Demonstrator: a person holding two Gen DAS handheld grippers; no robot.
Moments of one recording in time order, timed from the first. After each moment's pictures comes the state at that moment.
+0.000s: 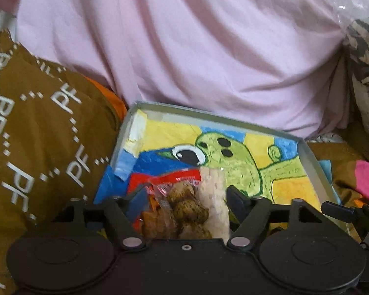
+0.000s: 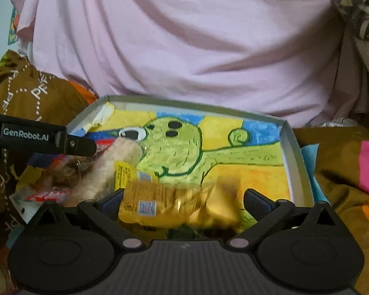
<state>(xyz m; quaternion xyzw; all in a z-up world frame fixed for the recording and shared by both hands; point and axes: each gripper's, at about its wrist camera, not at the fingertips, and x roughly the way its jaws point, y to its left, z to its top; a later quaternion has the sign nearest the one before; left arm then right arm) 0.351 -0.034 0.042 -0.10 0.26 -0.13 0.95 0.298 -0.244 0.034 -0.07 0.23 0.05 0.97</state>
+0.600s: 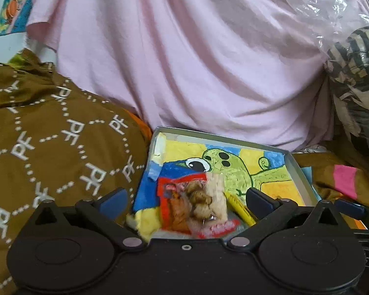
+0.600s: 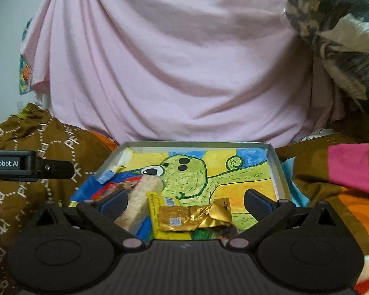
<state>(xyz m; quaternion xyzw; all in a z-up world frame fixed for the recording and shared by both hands) 0.252 0.007 0.077 -0.10 0.21 -0.11 0.96 0.208 -0.245 0.070 0.01 0.15 0.06 0.99</state>
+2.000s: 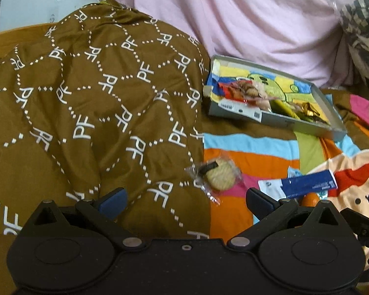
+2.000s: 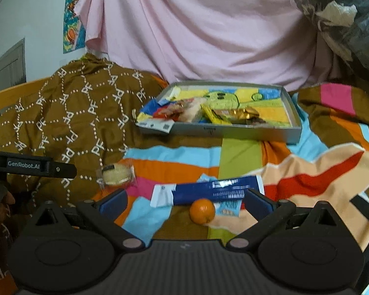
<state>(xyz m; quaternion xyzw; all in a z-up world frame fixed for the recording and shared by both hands) 0.088 0.058 -0.007 -0.07 0.31 -0.03 0.95 0.044 -0.199 0.002 -0.01 0.23 0.10 0.97</state>
